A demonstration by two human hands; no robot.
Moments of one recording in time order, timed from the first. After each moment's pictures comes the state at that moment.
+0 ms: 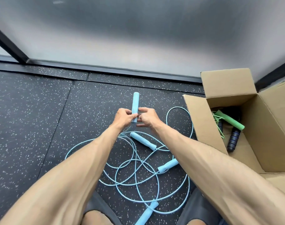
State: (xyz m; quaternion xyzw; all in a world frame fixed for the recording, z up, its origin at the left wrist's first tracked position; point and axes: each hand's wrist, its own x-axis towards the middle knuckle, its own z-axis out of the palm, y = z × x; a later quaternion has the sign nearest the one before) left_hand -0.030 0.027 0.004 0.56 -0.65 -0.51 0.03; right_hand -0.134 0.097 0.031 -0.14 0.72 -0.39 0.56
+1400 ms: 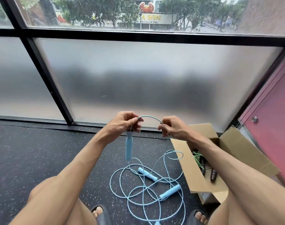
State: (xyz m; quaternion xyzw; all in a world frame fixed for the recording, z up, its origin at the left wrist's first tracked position) left_hand 0.073 0.112 0.368 0.24 -0.69 -0.65 0.20; right_hand -0.145 0.222 0.349 -0.57 0.71 -0.32 0.27
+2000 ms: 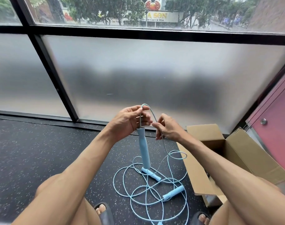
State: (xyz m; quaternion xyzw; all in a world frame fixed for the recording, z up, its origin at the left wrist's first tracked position) left_hand 0.066 0.117 0.378 0.13 -0.50 -0.82 0.24; right_hand -0.113 0.198 0.336 -0.51 0.70 -0.38 0.33
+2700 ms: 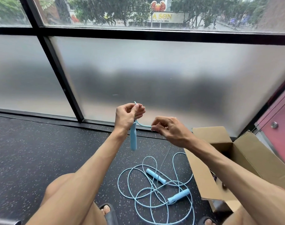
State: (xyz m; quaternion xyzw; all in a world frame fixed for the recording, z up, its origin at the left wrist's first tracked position) left_hand 0.056 0.087 0.353 0.33 -0.55 -0.62 0.46; right_hand -0.090 0.215 0.369 -0.68 0.62 -0.33 0.21
